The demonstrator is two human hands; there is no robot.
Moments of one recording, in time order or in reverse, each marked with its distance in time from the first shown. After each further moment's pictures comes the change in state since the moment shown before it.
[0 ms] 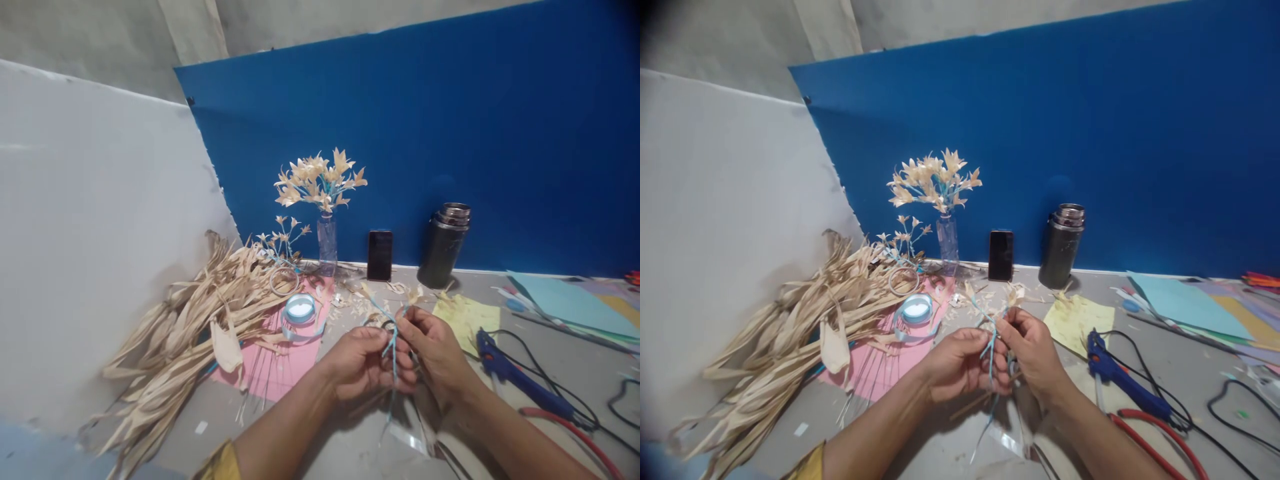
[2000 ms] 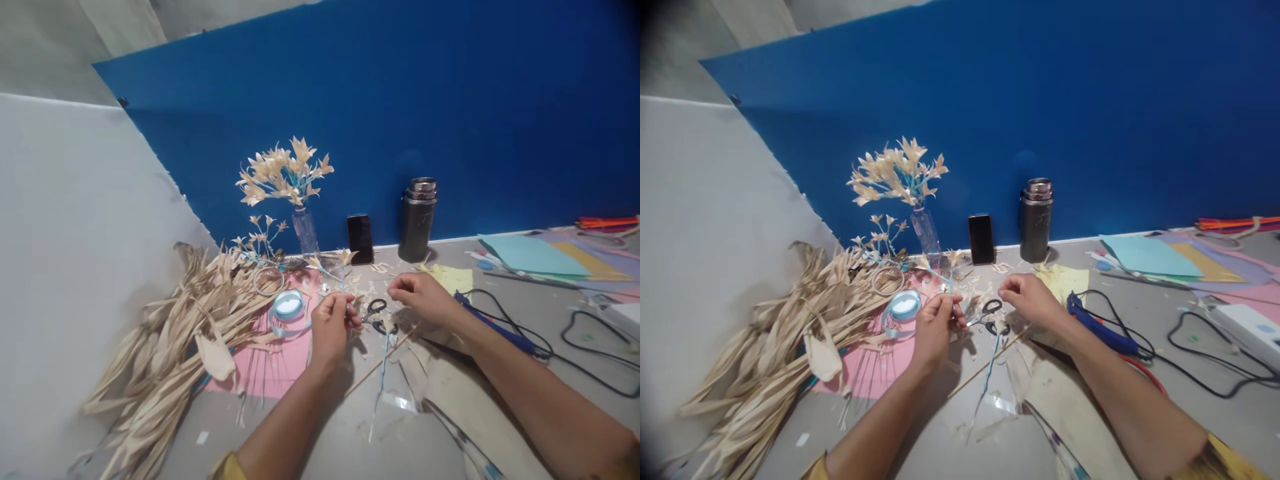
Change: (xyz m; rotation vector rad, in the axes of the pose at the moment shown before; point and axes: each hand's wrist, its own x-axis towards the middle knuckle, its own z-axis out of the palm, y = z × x) left_hand 0.009 0.007 0.006 0.409 0.663 0.502; right_hand 0.040 -0.015 -0.057 -0.841 0.036 -0.147
